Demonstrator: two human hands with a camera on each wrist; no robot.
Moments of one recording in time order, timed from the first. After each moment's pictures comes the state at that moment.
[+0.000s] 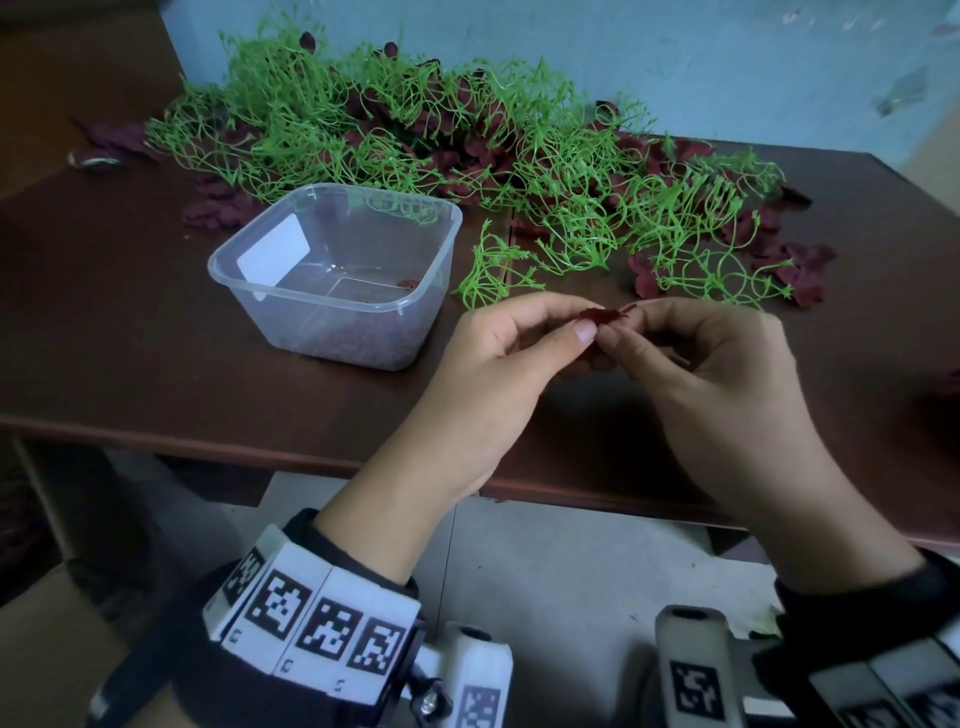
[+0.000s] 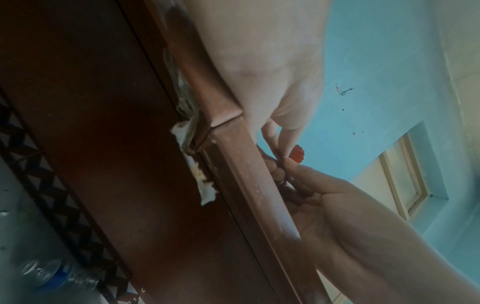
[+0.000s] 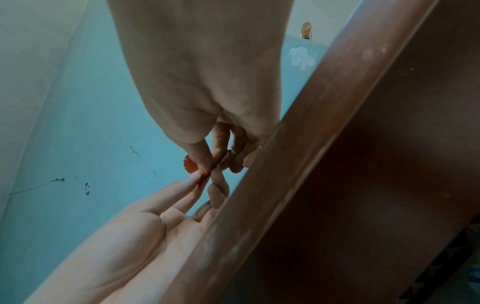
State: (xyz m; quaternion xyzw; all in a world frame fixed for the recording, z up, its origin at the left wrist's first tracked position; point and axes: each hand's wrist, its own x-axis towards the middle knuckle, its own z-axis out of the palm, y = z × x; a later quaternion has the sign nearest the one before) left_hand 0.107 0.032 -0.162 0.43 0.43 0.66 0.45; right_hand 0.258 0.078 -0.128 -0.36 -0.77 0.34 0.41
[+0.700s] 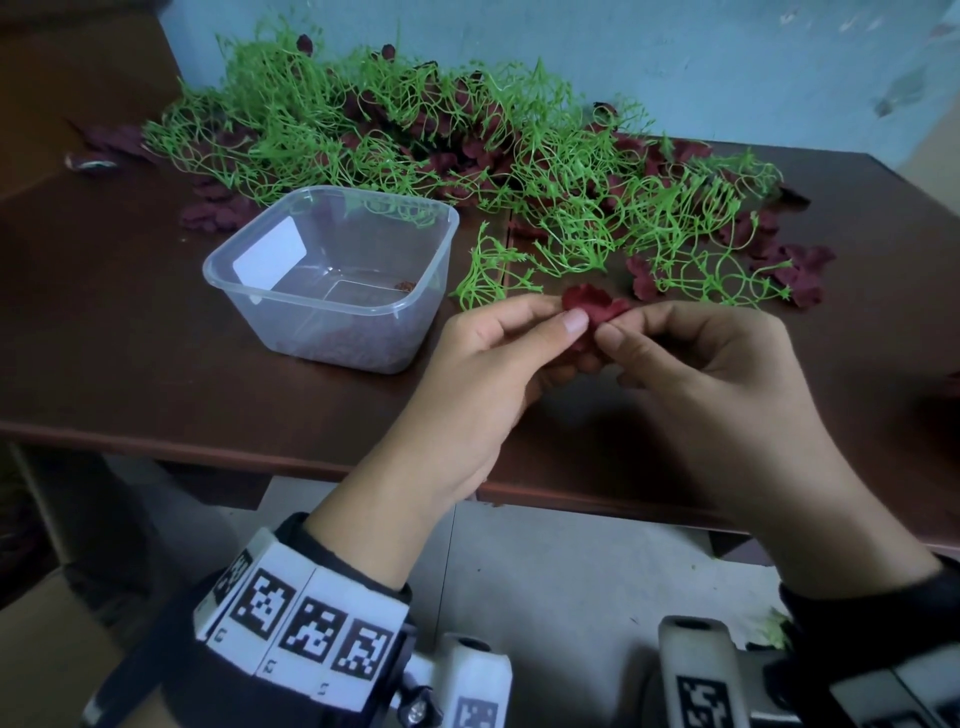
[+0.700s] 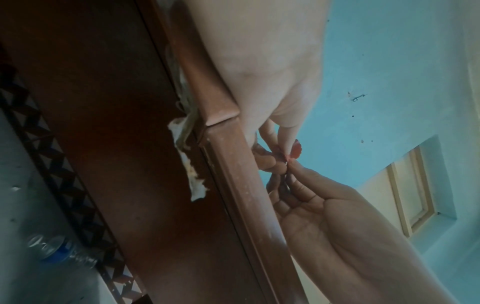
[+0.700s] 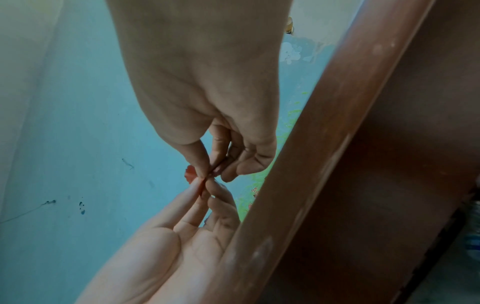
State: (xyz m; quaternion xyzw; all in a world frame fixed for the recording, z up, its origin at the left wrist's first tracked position) left_hand 0.108 0.029 -0.155 0.39 0.41 0.67 0.48; right_hand 0.260 0.079 -0.128 -0.34 -0.75 0.39 0.41
